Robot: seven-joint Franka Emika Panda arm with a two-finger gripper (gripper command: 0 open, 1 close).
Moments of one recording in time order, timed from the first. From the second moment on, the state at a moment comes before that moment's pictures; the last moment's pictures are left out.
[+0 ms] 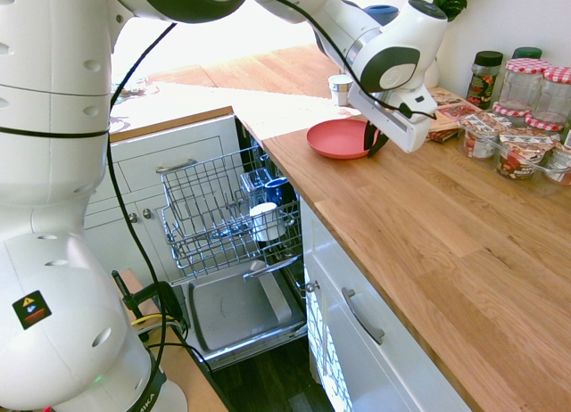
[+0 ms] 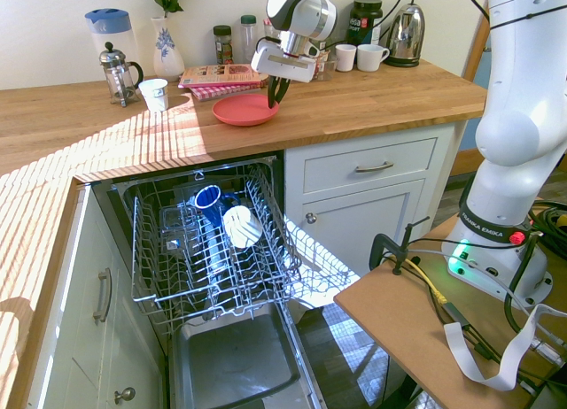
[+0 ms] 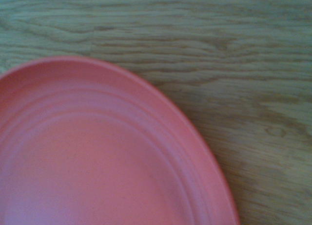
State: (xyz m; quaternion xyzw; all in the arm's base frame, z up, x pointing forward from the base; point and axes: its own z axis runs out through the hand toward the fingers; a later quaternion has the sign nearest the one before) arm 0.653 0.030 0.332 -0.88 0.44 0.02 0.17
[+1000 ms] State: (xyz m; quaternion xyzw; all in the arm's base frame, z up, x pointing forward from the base) arm 0.534 0.304 0.525 -0.96 0.26 -0.13 0.01
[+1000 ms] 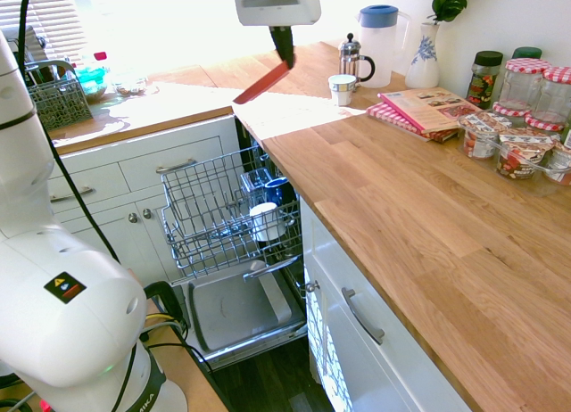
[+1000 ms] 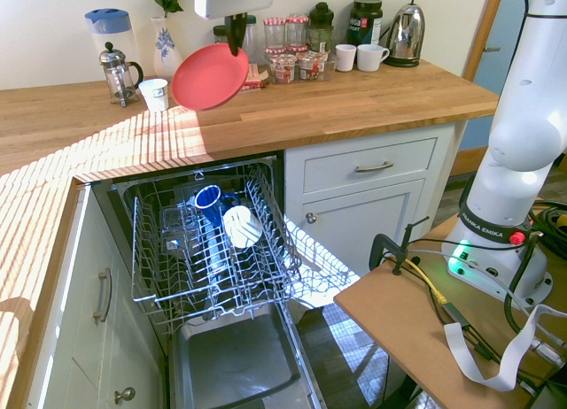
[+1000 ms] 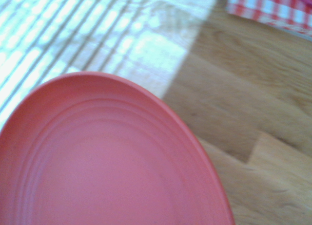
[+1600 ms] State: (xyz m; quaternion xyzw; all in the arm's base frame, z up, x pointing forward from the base) arm 0.375 0.513 0.345 -0.94 0.03 -0.28 -0.18
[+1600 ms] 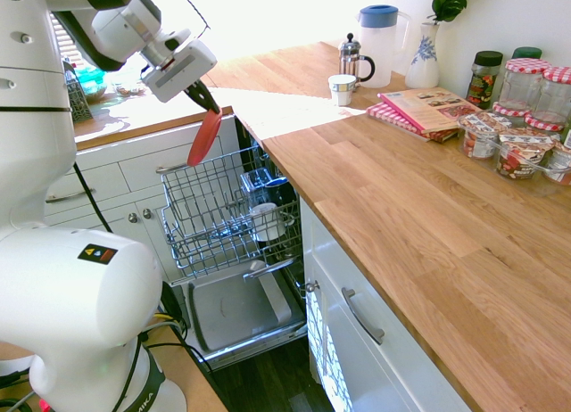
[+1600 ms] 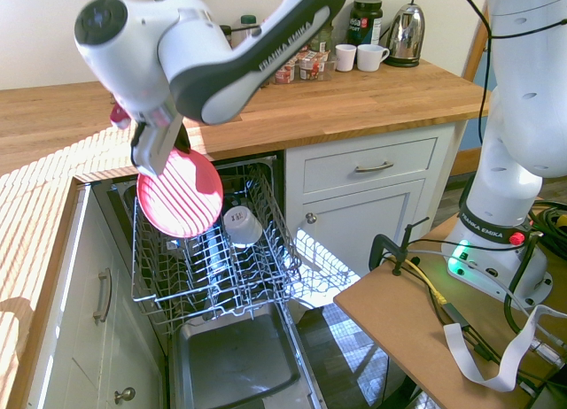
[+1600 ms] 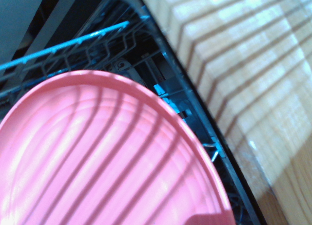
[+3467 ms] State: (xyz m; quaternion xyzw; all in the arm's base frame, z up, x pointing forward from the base) arm 0.346 0.574 0.196 -0.92 -0.05 -0.24 -0.30
